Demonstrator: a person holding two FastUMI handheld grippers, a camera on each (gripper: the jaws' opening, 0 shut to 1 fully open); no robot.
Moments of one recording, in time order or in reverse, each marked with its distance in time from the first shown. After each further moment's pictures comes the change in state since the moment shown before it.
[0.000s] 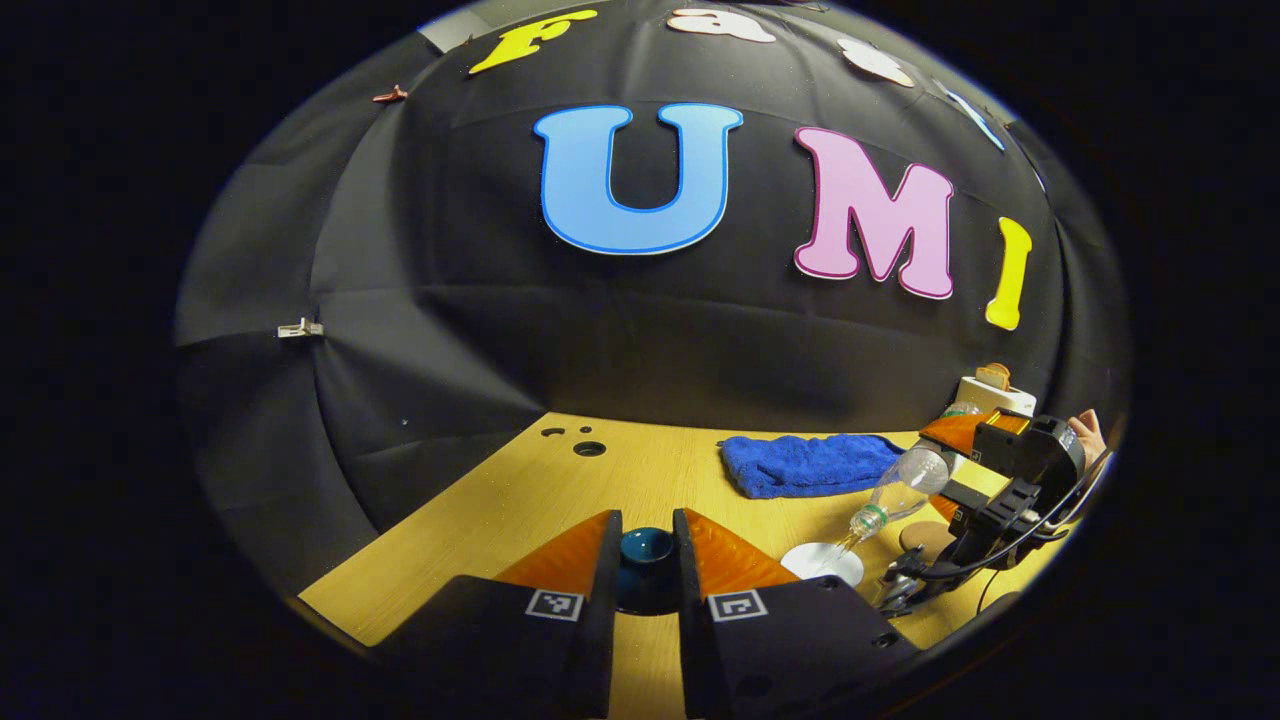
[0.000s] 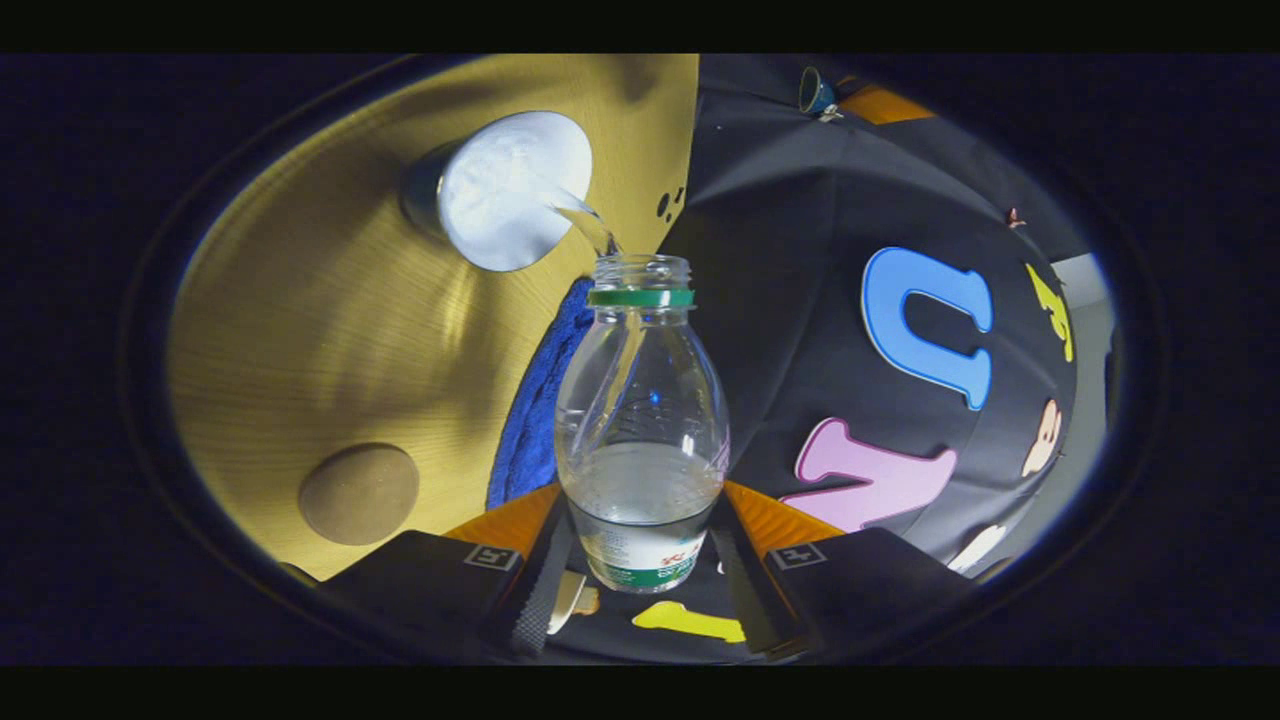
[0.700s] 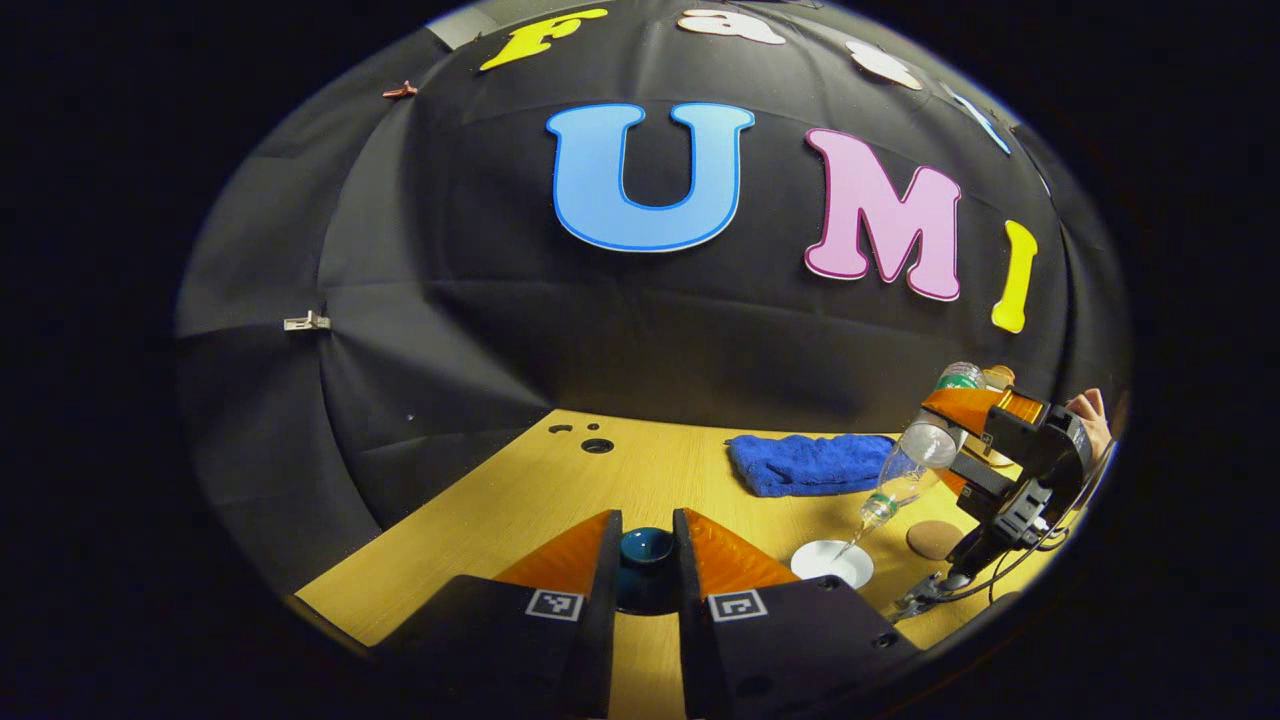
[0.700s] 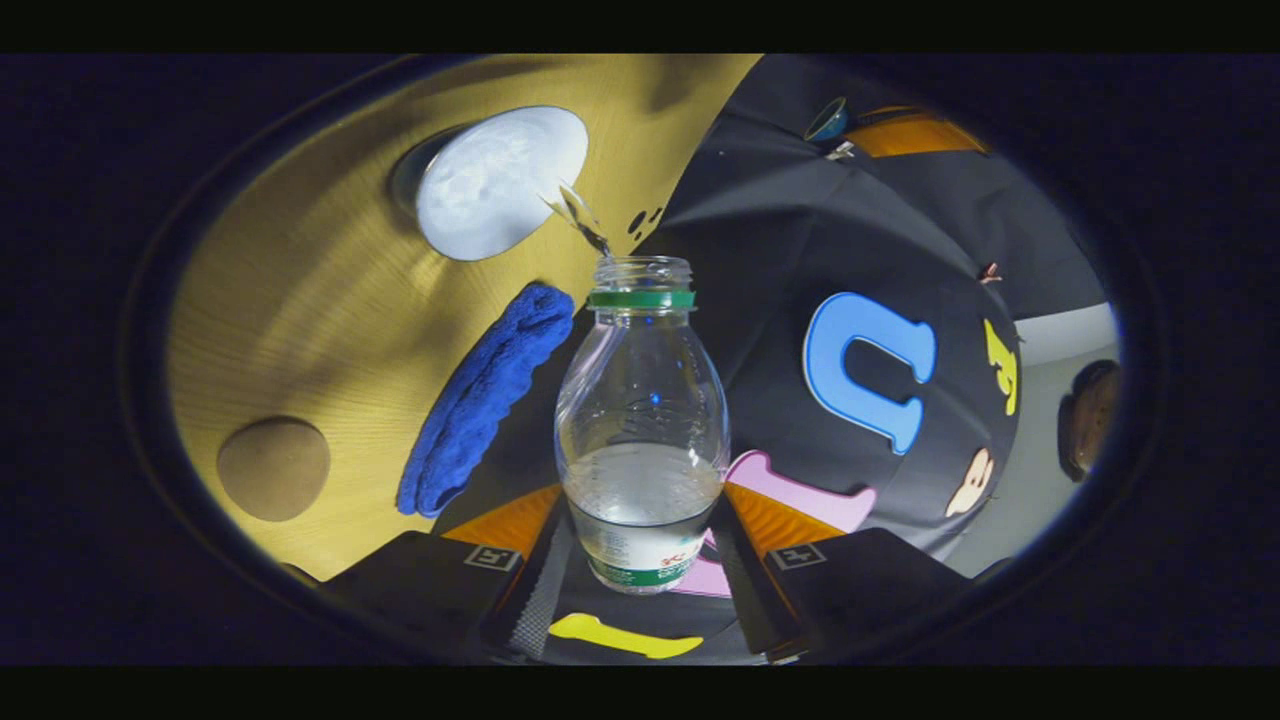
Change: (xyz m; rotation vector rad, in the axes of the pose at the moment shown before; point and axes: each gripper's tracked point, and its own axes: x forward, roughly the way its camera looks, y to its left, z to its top) left arm -0.001 0.009 -0.008 -0.019 -0.002 0.010; right arm -0.002 -0.021 0.017 -0.184 -0.100 -0.195
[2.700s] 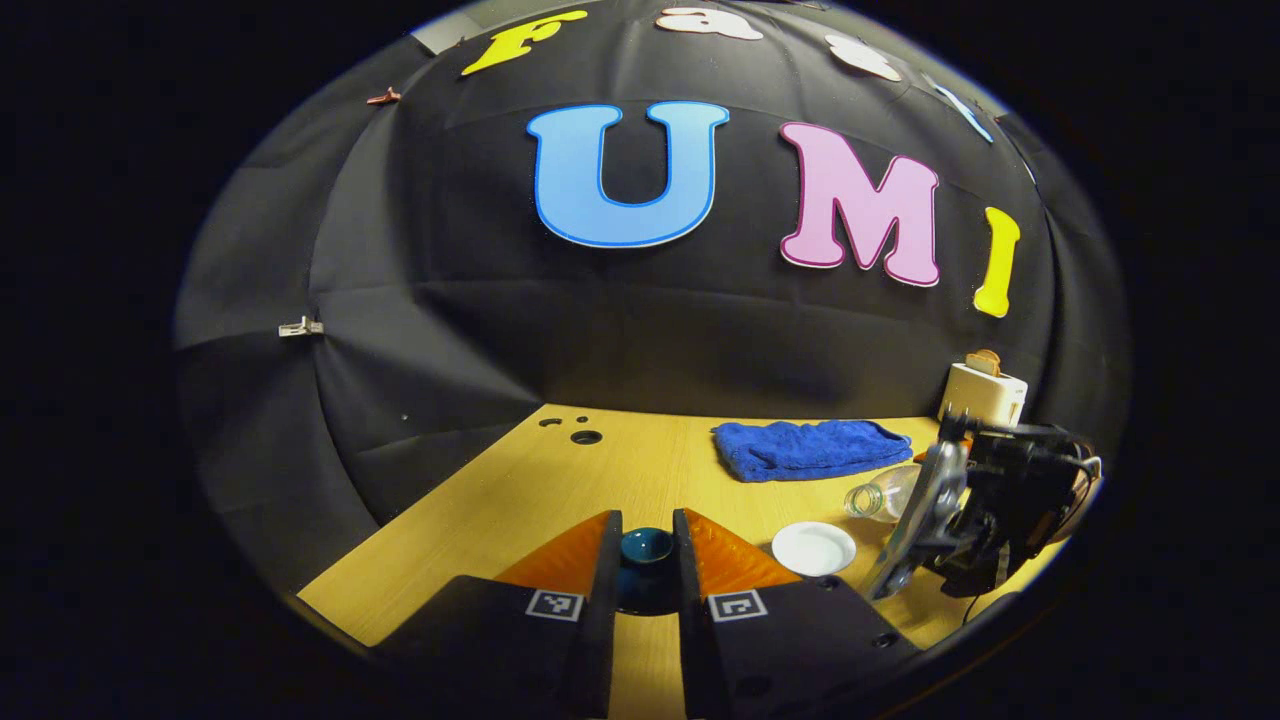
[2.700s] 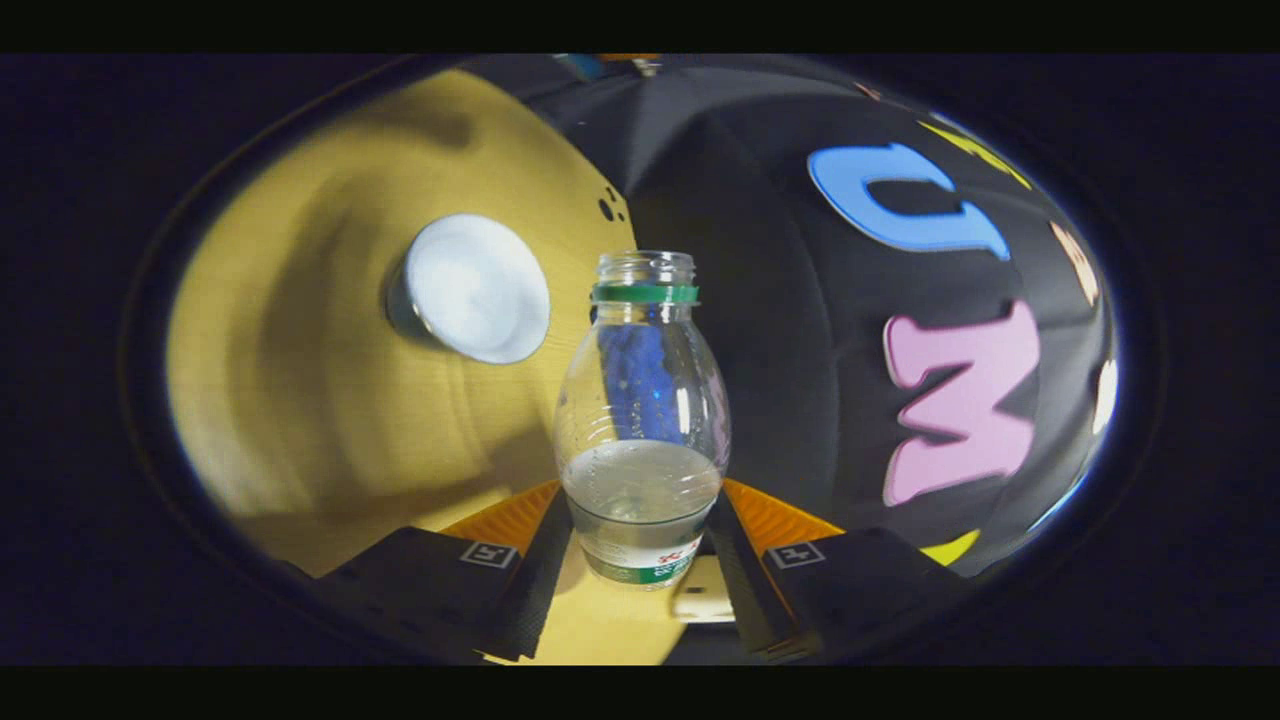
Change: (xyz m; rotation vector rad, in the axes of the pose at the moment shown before) left arm -0.018 -0.021 -0.009 0.036 0.022 -0.030; right arm -0.044 0.090 0.033 0.893 0.179 0.418
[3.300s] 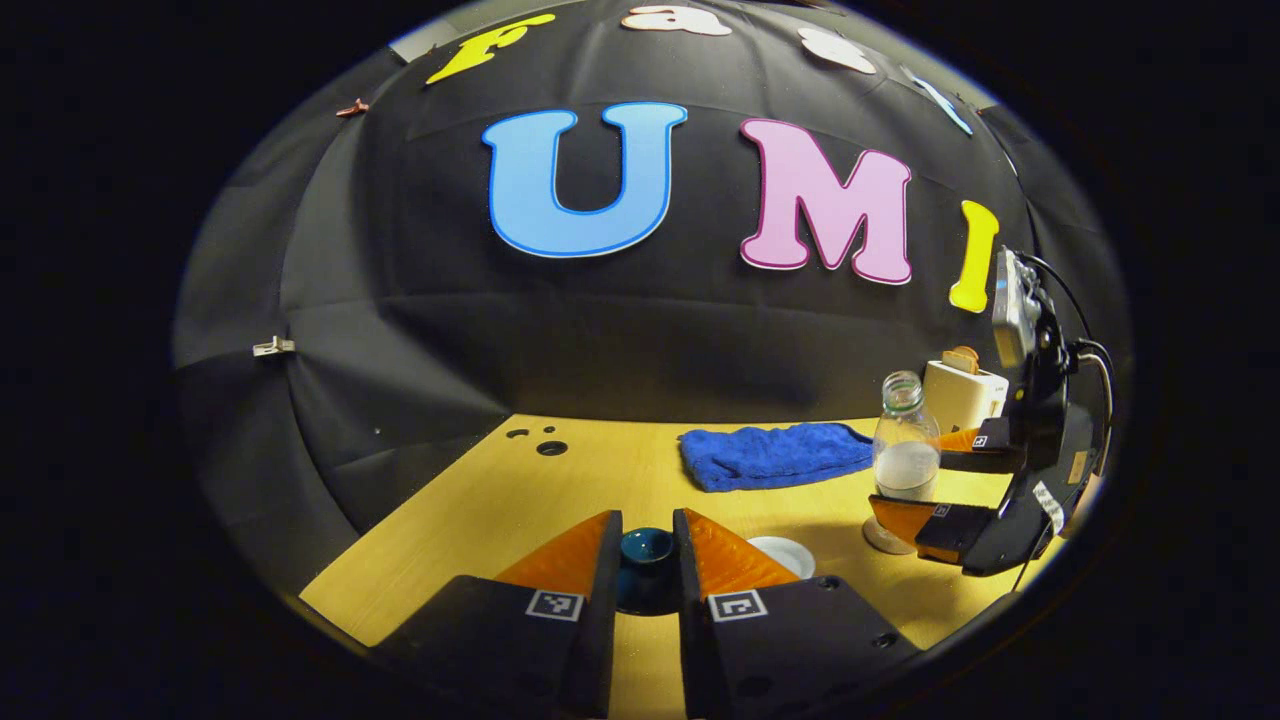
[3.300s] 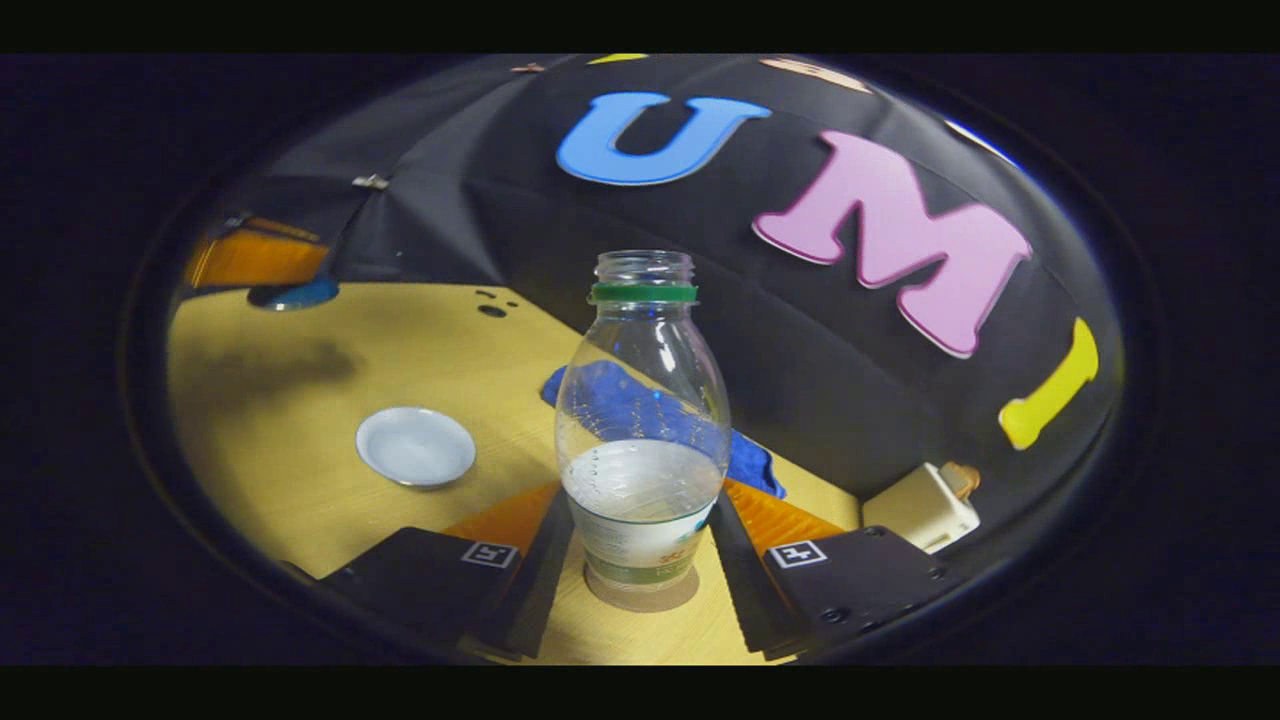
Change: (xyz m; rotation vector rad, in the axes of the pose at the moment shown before) left arm 0.011 -0.045 0.018 0.035 -0.005 -0.068; right arm -0.019 -0.031 0.005 0.738 -0.108 0.077
